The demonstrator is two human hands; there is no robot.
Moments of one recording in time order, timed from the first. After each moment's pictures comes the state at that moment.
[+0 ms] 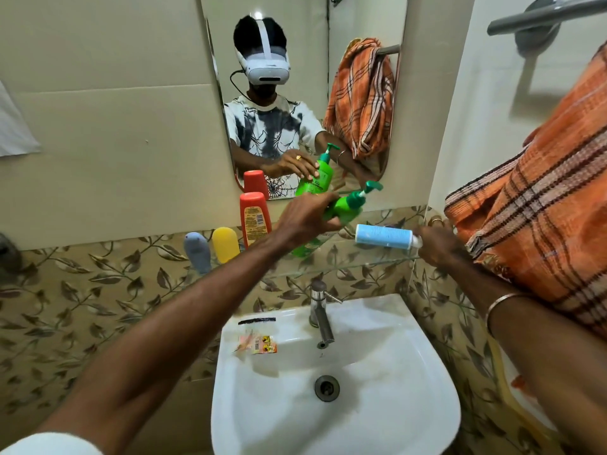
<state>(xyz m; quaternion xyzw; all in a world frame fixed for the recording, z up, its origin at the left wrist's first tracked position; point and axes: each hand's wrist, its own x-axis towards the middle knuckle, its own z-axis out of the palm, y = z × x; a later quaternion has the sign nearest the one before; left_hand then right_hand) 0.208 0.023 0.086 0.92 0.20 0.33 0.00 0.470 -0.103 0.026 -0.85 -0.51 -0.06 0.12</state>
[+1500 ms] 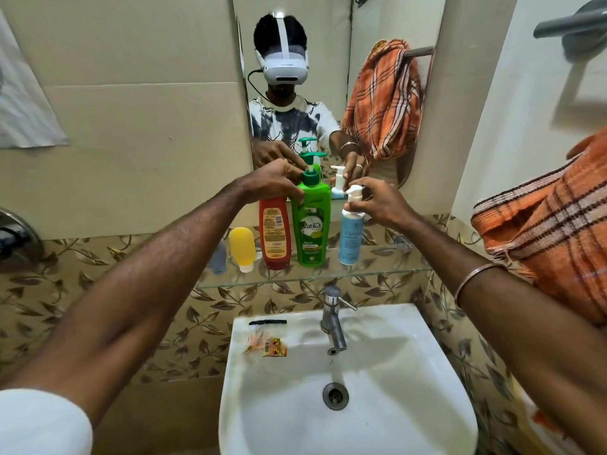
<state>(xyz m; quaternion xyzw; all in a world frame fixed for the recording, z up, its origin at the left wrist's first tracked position) 0.136 0.089 0.168 0.87 0.32 0.17 0.35 0.374 -0.011 0.102 -0.64 -0.61 0.17 0.44</state>
